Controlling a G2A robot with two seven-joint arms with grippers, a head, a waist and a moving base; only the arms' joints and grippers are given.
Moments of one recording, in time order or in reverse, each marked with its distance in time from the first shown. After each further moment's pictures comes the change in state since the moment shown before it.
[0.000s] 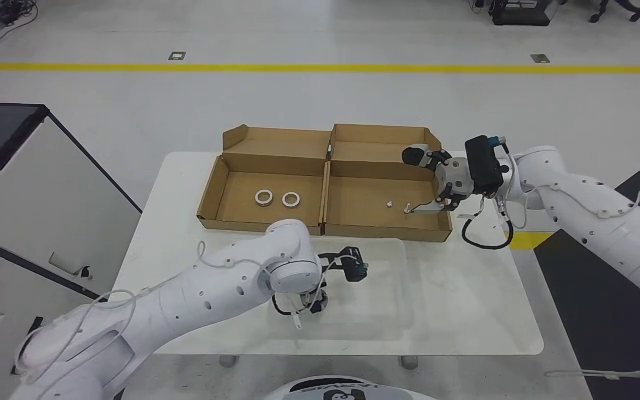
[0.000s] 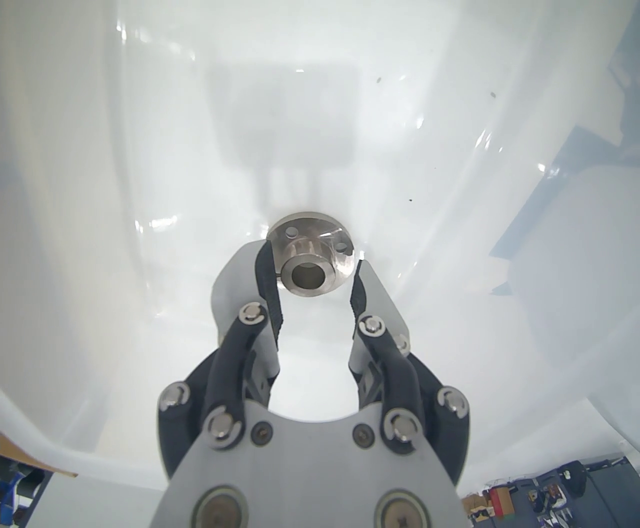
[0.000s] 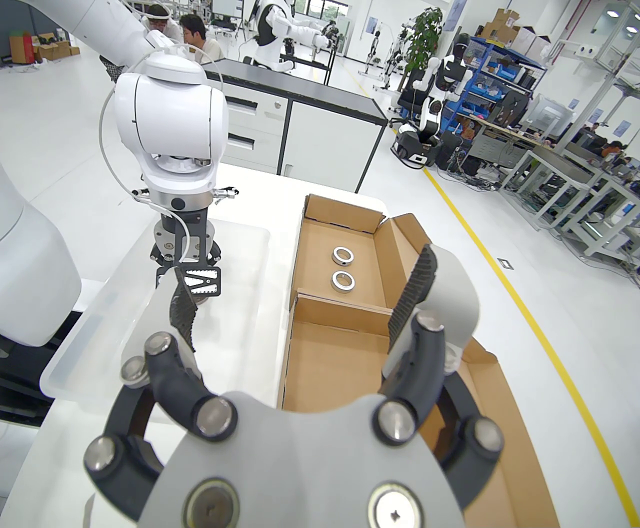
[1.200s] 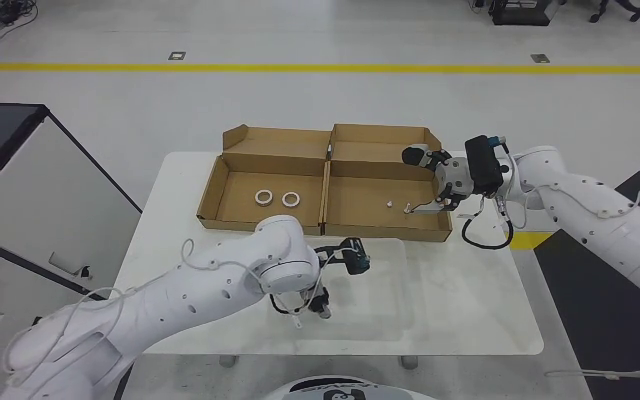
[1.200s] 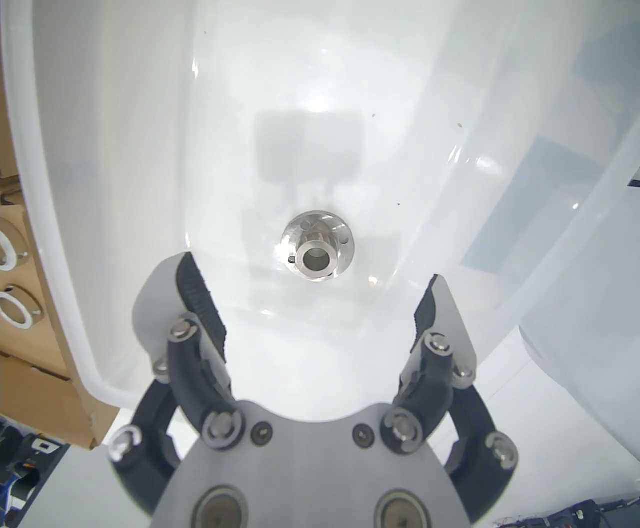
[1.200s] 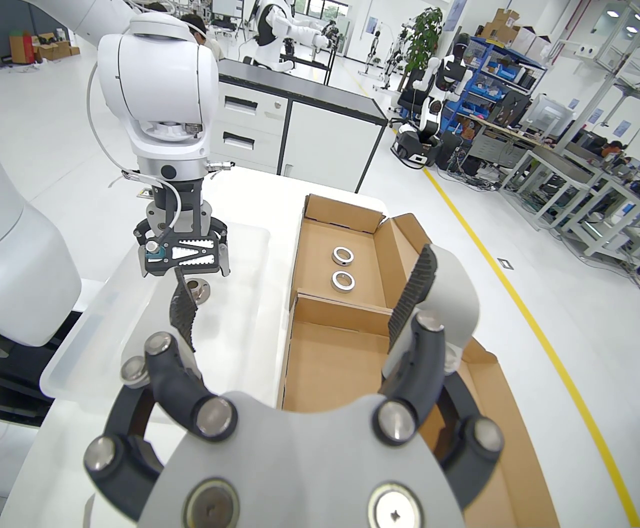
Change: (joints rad) left arm -0.017 0.042 -0.041 -0.116 -0.002 0.051 0.007; right arm 0.000 0.000 0.000 0.000 0.000 0.000 0.000
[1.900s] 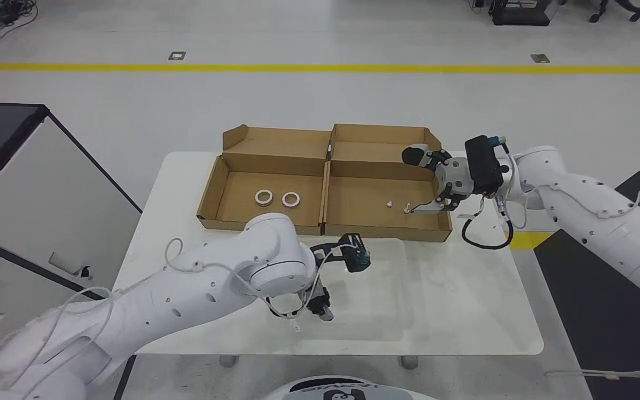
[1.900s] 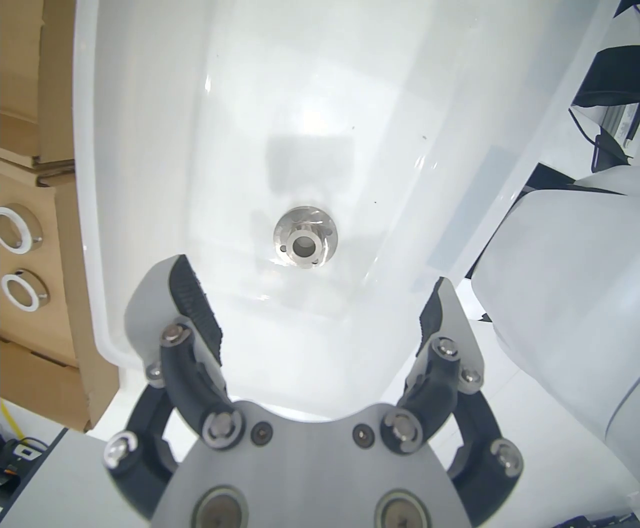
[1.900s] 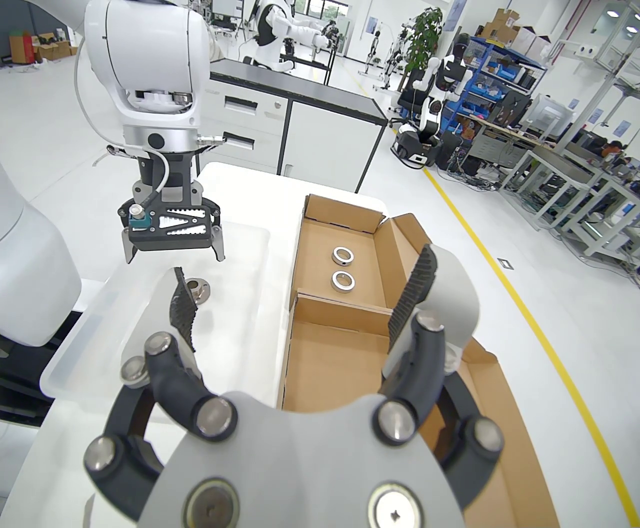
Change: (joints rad) left arm -0.004 0.034 -0.045 -0.098 -0.038 0.069 -0.022; right arm 0.000 0.000 0.000 0.000 0.000 0.000 0.000
